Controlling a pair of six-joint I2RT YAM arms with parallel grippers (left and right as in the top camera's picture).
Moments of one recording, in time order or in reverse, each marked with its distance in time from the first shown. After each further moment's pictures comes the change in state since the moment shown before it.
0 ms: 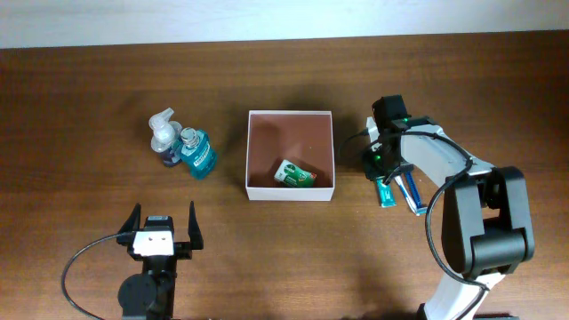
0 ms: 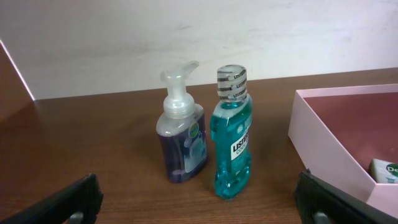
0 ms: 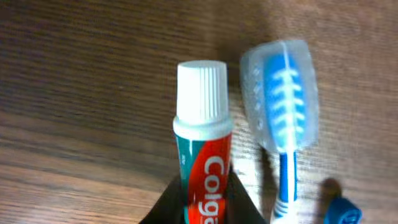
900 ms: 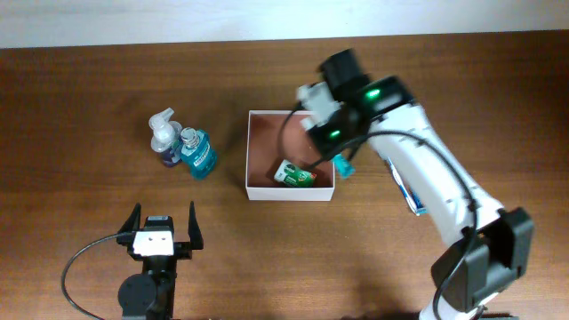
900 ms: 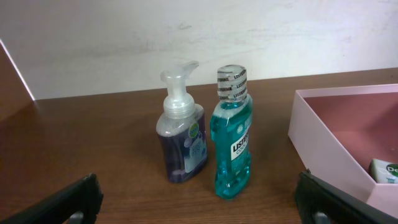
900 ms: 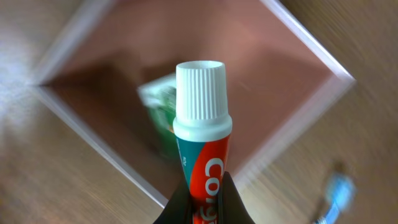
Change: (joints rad) left arm 0.000 0.000 0.000 0.000 0.000 0.000; right arm 0.349 -0.111 0.489 -0.376 -0.142 -0.208
